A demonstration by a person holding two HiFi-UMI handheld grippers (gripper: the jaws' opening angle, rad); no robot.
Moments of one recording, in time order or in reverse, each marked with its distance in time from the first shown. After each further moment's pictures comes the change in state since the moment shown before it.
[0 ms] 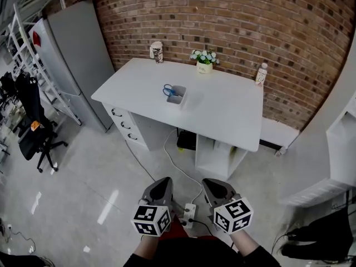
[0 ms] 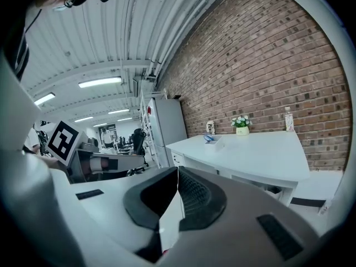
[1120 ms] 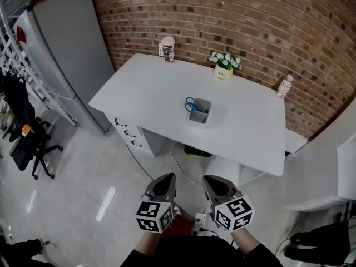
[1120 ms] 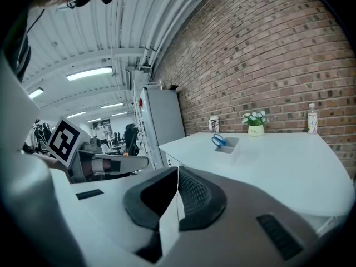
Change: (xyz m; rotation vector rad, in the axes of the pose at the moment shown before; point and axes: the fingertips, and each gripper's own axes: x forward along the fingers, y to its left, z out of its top) left arm 0.110 0.170 0.058 -0.036 0.050 -0.079; right arm 0.205 -0.007 0.054 -0.002 0.058 -0.044
